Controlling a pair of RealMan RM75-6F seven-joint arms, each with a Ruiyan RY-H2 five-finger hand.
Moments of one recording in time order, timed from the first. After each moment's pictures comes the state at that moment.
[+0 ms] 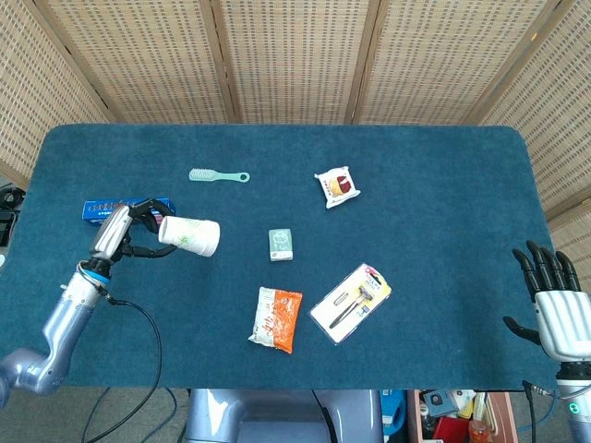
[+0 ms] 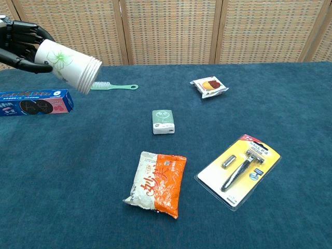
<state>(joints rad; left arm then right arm) -0.57 -1.34 -0.22 -1.40 1.38 1.06 -0.73 0.11 -1.04 0.12 -1.66 -1.54 1.49 -0.11</state>
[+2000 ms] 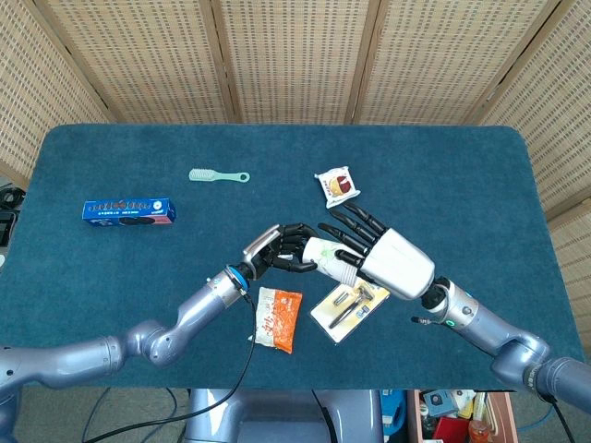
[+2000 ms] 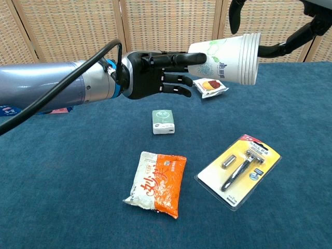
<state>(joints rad) -0.91 -1.67 -0.45 -1.45 1.10 0.55 -0.99 0.71 -1.30 0.16 -1.30 -1.97 1.43 0.08</state>
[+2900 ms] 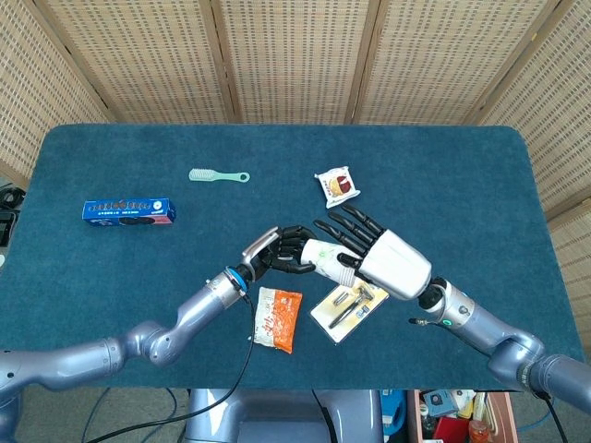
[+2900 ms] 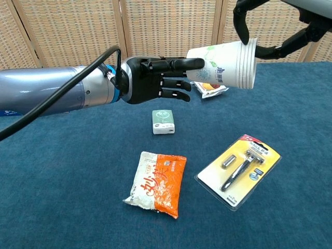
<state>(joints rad) -0.89 -1.69 -0.46 -1.43 1.12 0.52 -1.00 0.73 -1.34 0.12 -1.25 -1.95 1.47 0.10</state>
